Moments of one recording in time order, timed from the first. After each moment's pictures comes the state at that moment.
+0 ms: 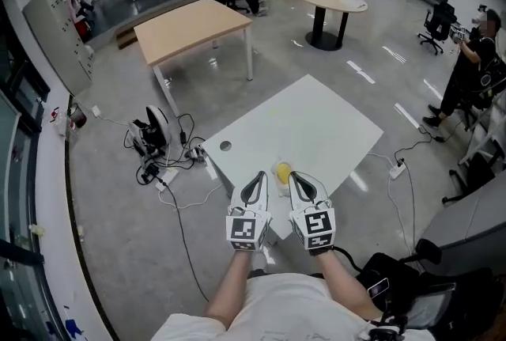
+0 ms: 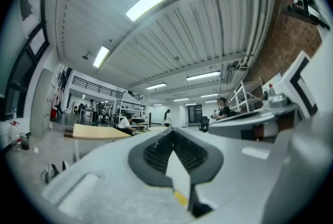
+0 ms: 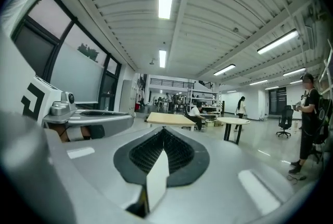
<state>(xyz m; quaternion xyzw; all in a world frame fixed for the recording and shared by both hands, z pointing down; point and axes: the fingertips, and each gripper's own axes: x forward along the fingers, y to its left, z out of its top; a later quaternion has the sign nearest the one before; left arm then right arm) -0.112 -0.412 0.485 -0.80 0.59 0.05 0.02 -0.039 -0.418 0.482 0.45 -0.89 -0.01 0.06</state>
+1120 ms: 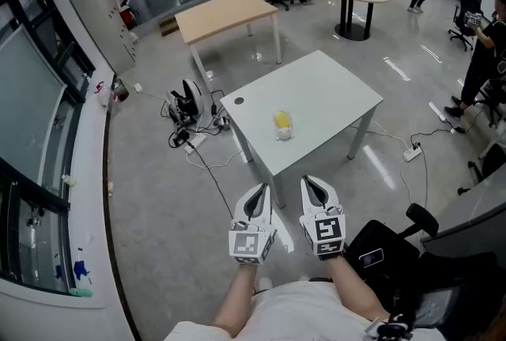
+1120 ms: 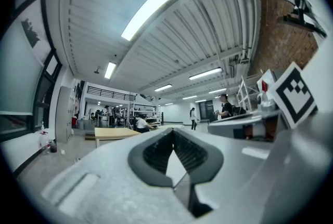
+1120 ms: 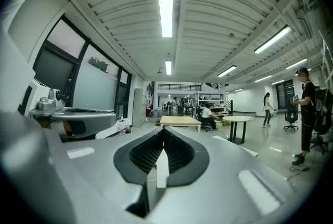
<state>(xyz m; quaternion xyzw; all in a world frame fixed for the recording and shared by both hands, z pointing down) 0.035 -0.139 0.460 -0.75 0.66 0.02 0.04 0.118 -0.182 0.473 0.40 -0.92 0.00 0.02</state>
